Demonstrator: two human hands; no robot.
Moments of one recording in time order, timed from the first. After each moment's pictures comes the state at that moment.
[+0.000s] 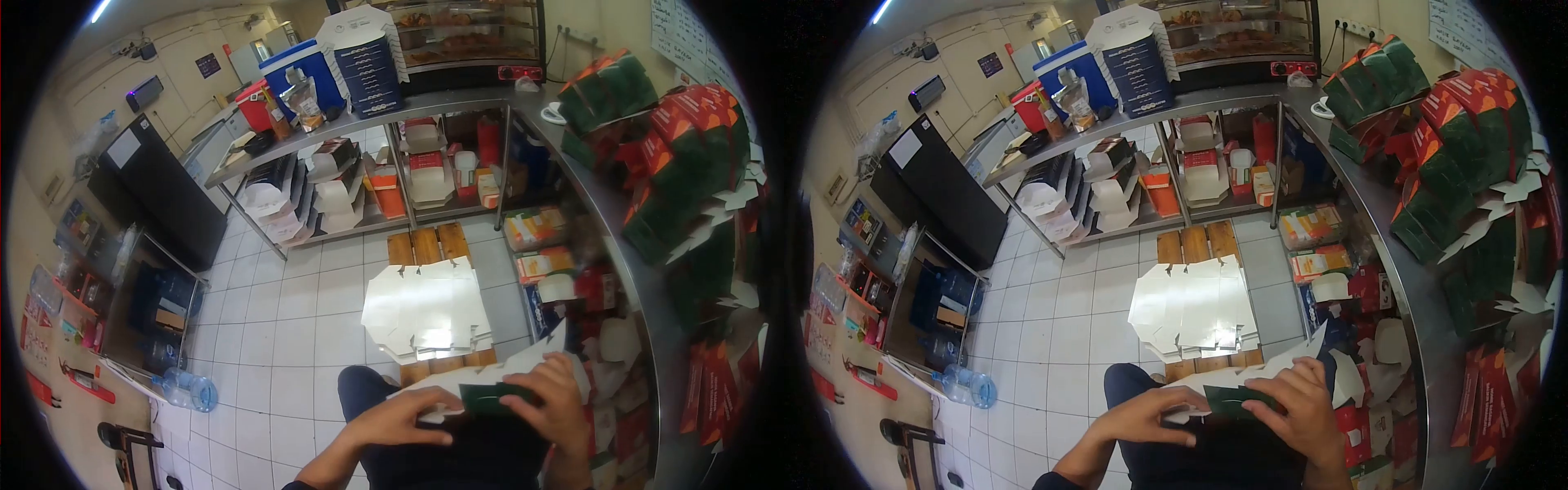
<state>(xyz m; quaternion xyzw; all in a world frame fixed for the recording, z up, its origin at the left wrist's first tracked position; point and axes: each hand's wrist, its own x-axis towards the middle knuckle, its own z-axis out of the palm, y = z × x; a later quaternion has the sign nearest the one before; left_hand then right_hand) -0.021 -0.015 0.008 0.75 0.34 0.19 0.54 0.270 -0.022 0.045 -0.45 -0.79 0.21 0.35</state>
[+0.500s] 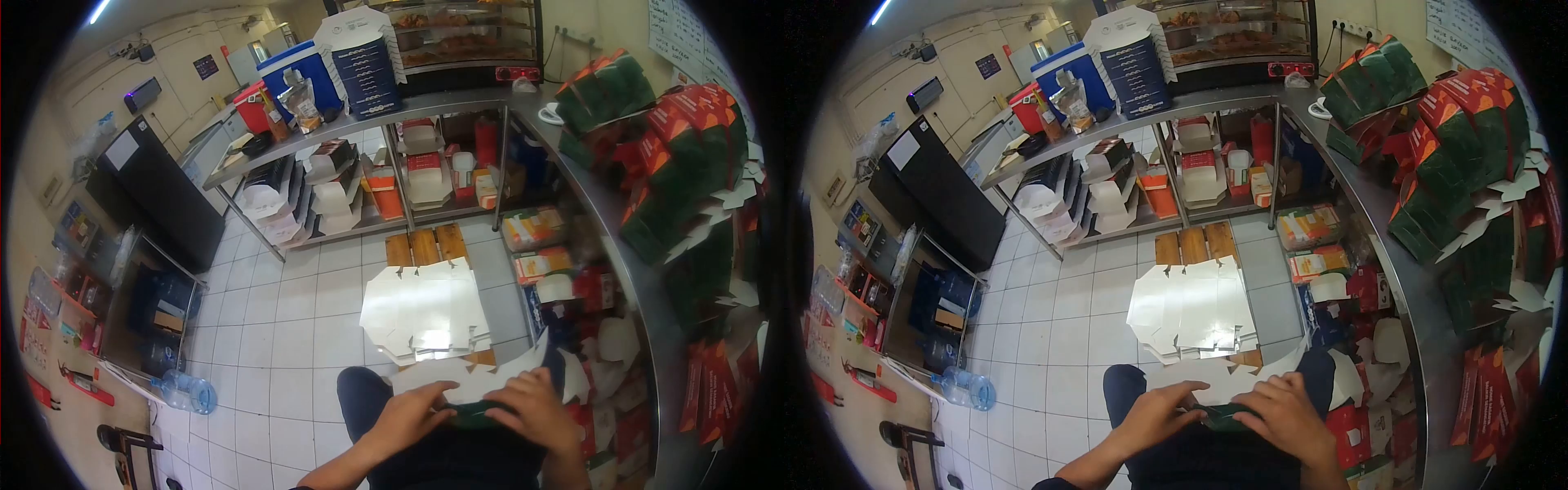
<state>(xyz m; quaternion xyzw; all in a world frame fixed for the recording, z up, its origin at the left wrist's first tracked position) 0.004 -0.031 -0.006 0.75 0.51 0.21 0.37 0.267 -0.025 0.019 -0.43 -0.85 0.23 0.21</state>
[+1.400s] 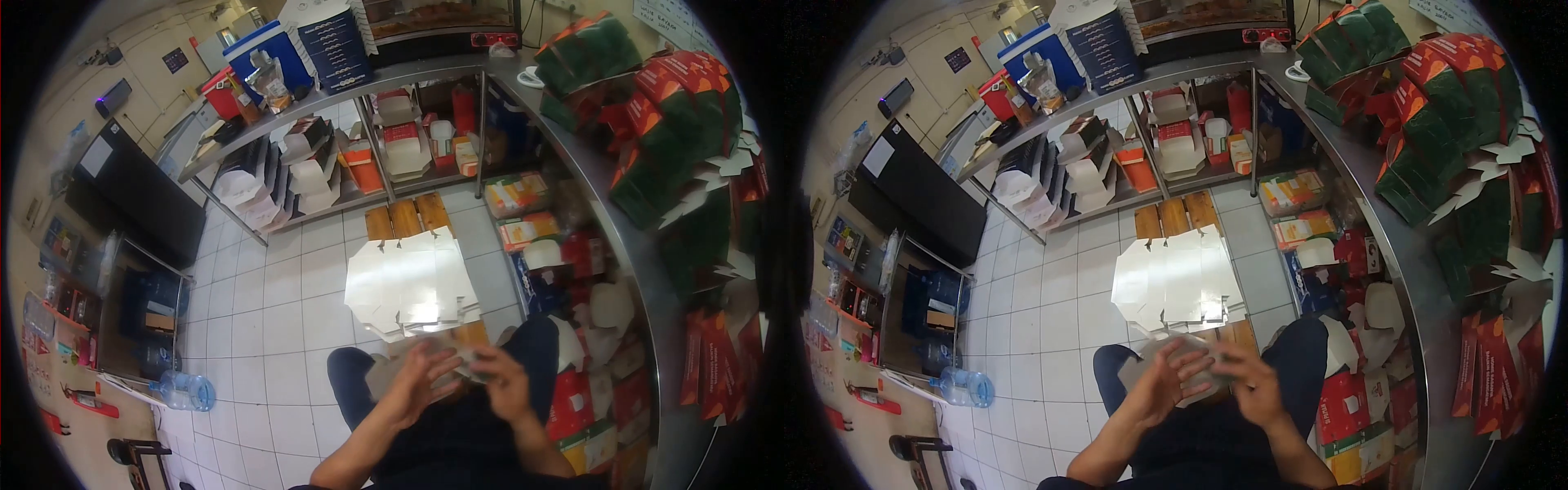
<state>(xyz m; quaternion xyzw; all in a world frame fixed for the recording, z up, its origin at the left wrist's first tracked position) 0.021 -0.030 -0.049 0.13 0.34 0.45 0.82 0.235 -0.034 -0.072 -0.36 -0.65 0.41 0.53</state>
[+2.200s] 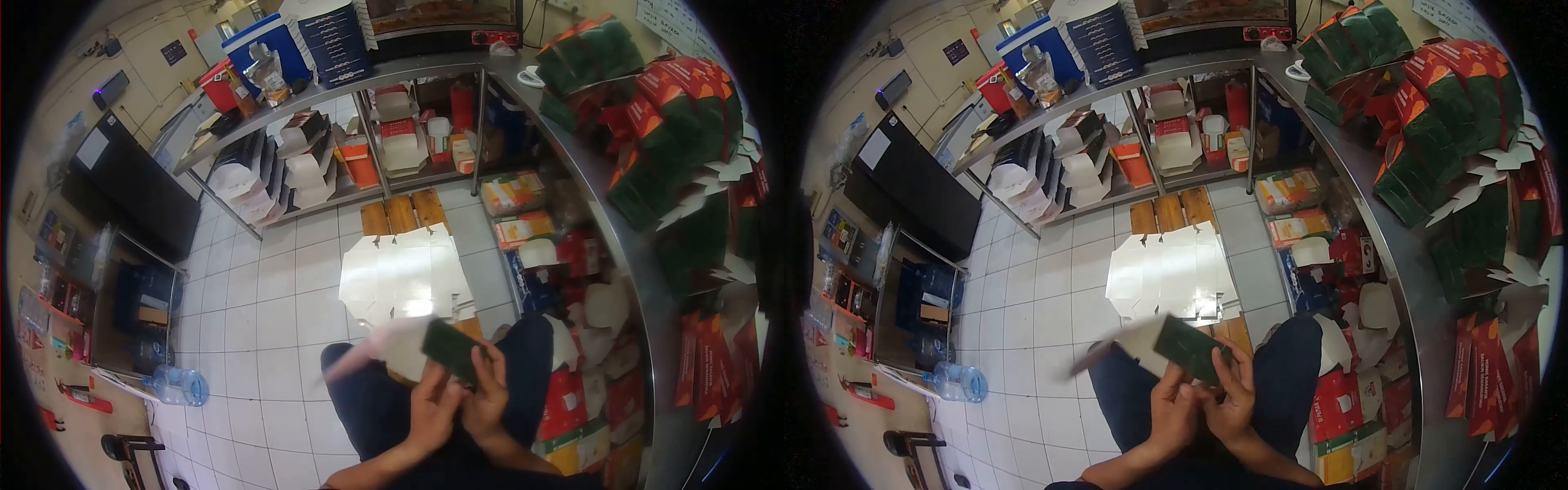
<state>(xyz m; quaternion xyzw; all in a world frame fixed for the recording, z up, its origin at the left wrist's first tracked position) 0.084 -0.064 -0.027 0.43 0.41 0.62 0.52 0.178 -0.056 -0.064 -0.40 -0.52 0.34 0.67</state>
